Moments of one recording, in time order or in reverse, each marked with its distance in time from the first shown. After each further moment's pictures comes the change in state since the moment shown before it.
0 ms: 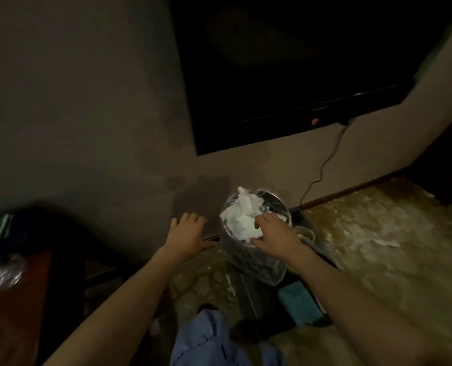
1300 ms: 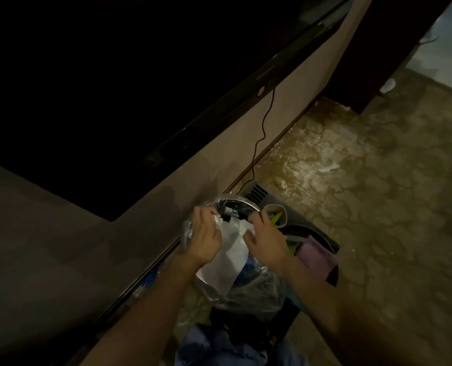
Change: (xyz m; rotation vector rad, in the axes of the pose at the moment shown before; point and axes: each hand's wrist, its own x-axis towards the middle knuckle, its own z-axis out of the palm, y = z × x) left_hand 0.218 0.065 0.045 -0.527 -0.090 0.382; right_hand 0.098 0.072 0.048 0.366 0.155 0.649
